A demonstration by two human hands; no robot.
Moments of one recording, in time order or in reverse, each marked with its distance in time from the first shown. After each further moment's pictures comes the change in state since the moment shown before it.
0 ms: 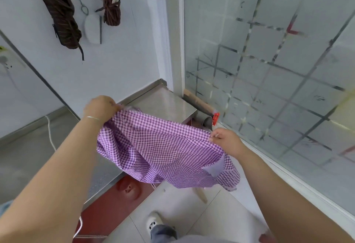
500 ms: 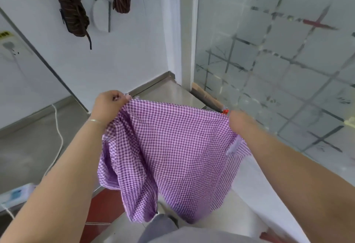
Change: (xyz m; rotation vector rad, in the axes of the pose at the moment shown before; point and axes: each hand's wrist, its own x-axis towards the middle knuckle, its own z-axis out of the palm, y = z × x) left_hand -0.011 -0.011 0.020 -0.615 0.098 0.027; right_hand 0.077 -0.010 -0.025 -0.864 -0.028 0.204
